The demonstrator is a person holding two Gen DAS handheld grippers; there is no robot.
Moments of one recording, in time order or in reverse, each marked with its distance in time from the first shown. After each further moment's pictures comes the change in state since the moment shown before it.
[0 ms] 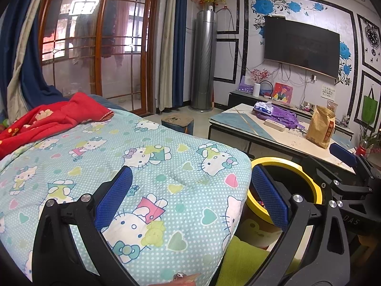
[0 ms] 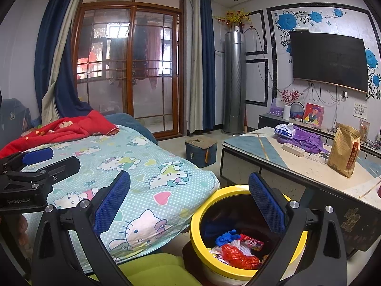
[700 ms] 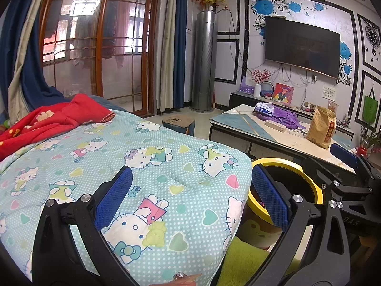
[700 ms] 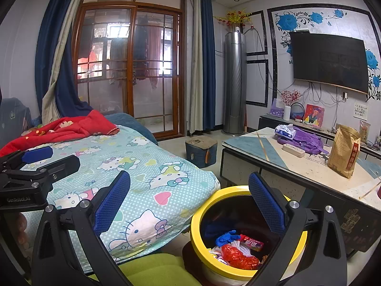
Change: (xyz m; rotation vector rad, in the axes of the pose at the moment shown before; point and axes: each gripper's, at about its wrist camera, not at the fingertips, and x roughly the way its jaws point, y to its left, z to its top) left arm -0.001 0.001 0.000 0.000 -0.001 0.005; right arm 0.000 0.000 -0.001 -0.002 0.001 0.001
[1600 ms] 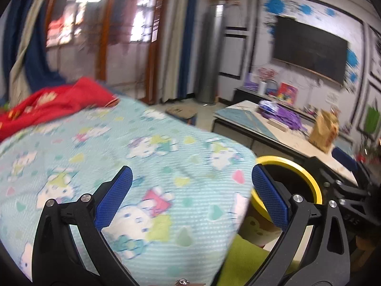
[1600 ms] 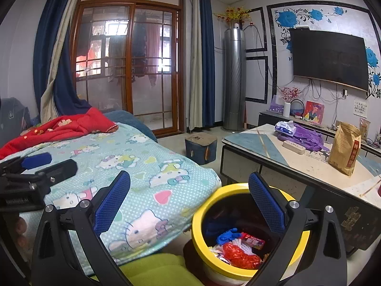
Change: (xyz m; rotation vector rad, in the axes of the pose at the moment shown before) left arm 0.007 0.028 0.000 -0.114 0.067 0.022; right arm 0.015 0.015 0.008 0.012 0.022 0.038
